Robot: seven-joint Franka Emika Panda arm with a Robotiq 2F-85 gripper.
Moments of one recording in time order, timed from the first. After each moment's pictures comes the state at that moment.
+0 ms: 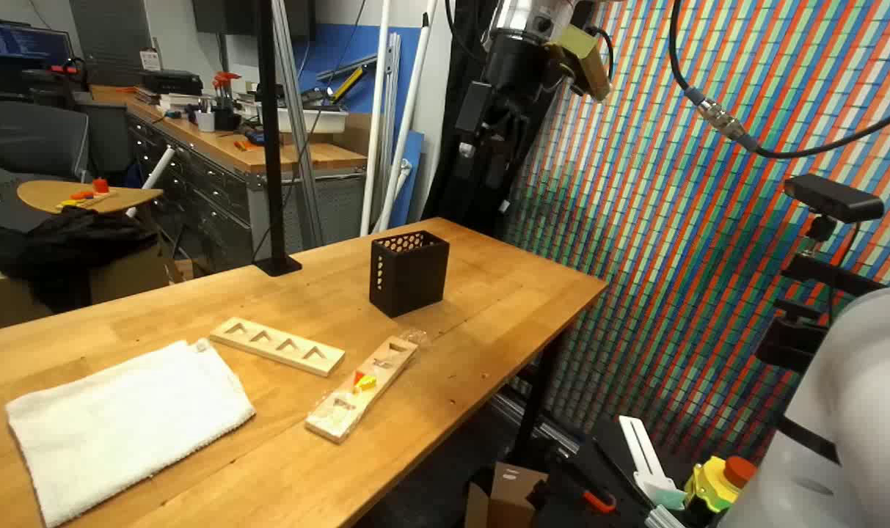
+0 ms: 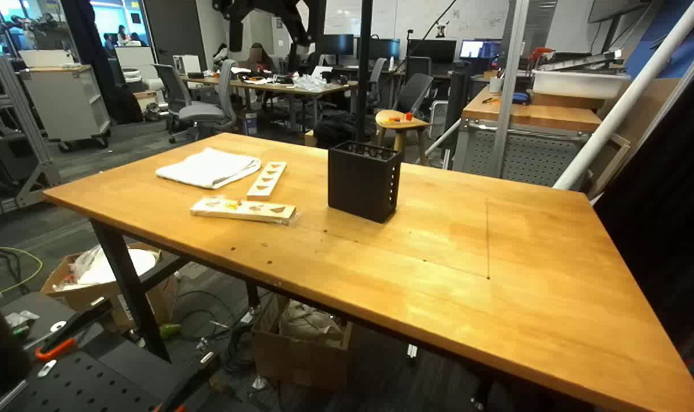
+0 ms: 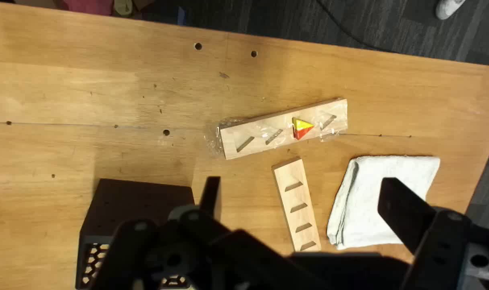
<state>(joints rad) 0.02 -0.39 -0.26 -2.23 0.14 1.82 -0.41</state>
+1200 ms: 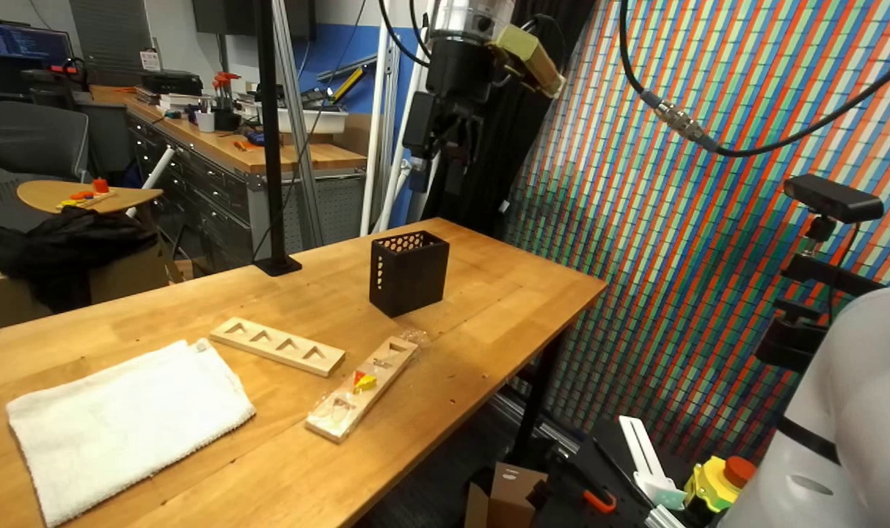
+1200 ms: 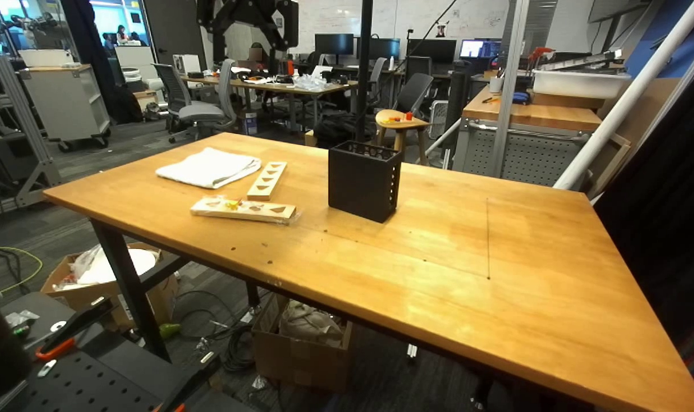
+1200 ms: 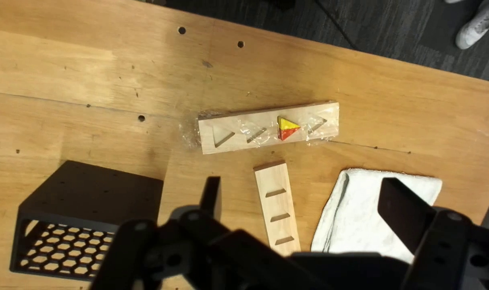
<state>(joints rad) 0.02 -0.30 -0.11 -2.18 0.12 1.83 -0.34</state>
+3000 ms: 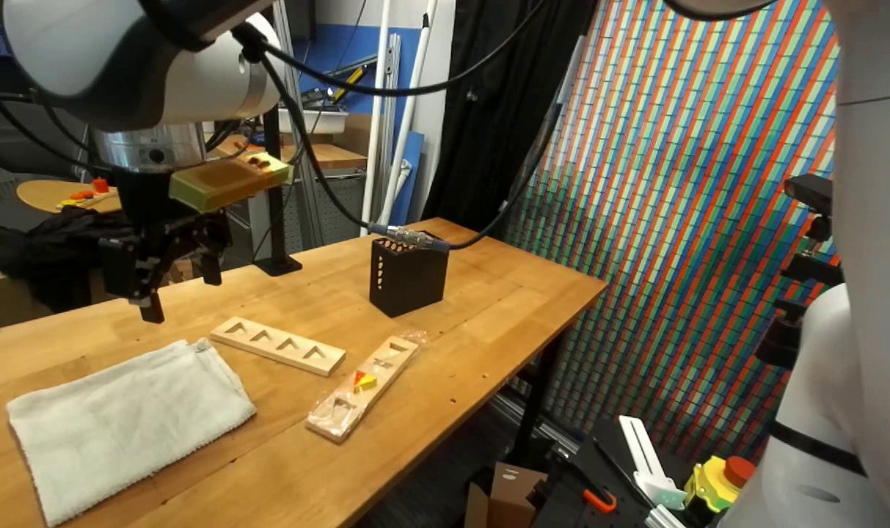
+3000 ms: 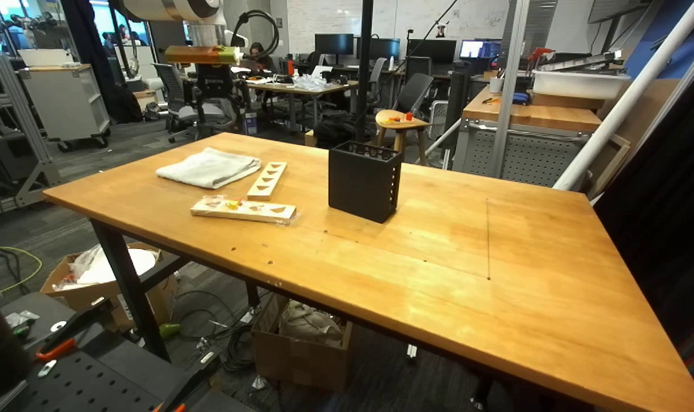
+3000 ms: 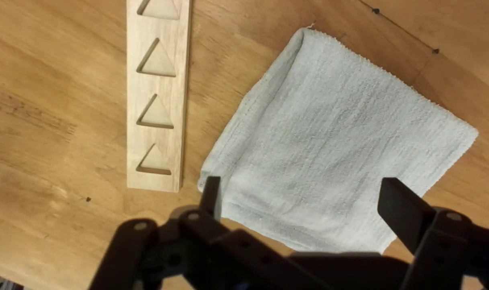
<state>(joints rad) 0.23 0.40 0.17 -1.71 -0.11 2.11 -0.11</state>
